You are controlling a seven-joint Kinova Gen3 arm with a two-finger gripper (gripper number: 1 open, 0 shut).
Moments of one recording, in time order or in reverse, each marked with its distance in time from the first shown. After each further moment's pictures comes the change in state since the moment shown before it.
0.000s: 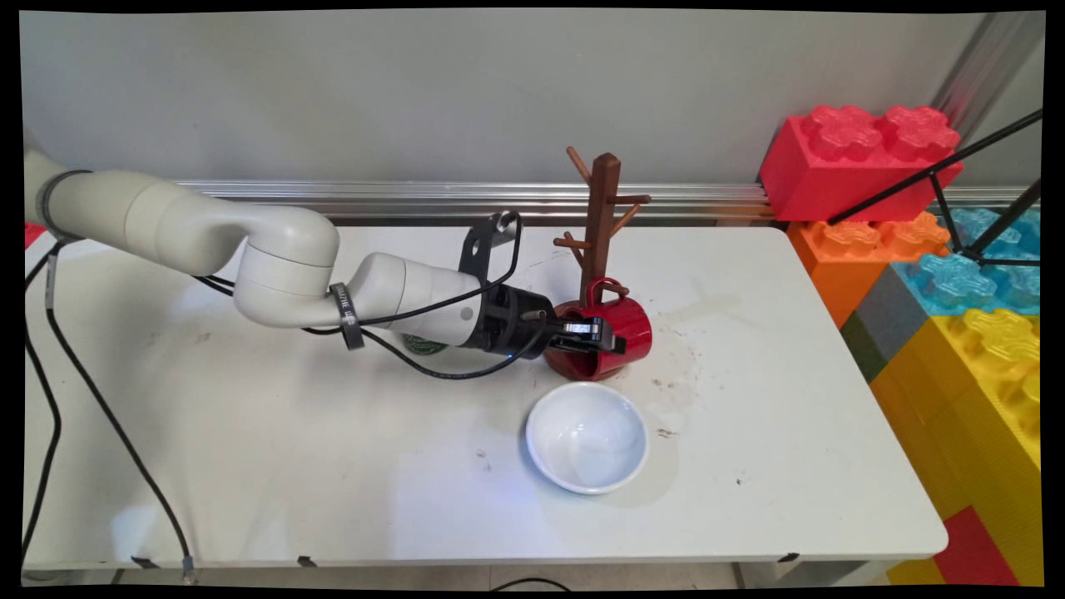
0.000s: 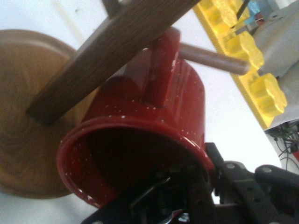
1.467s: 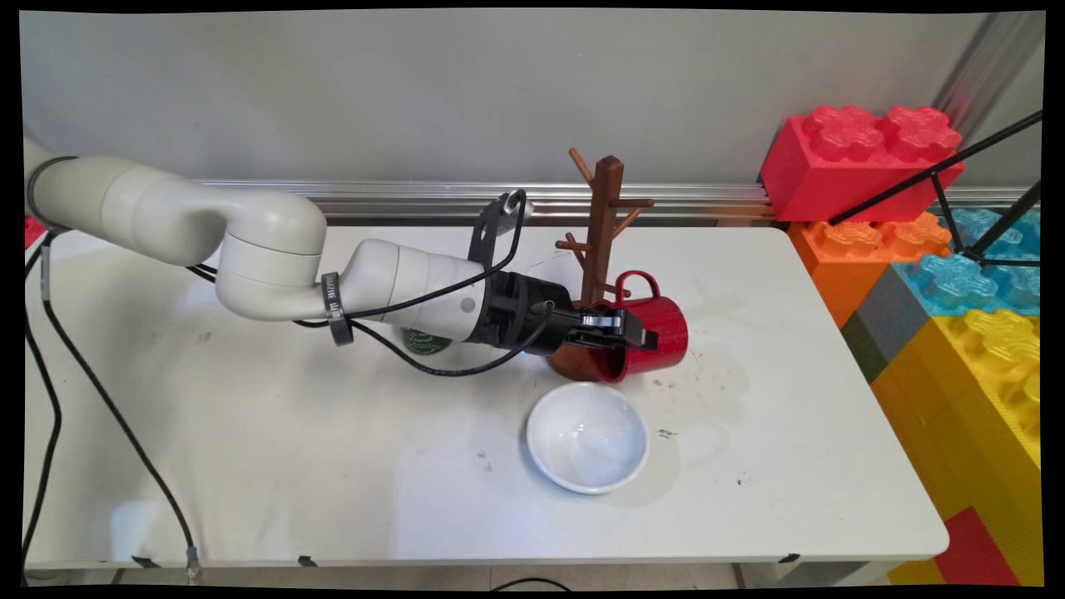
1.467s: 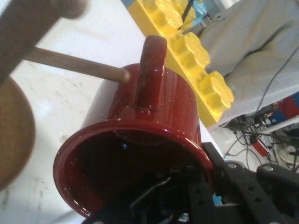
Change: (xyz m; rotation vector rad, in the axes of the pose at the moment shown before) arm 0.001 0.040 -0.016 -0.121 -0.001 0.030
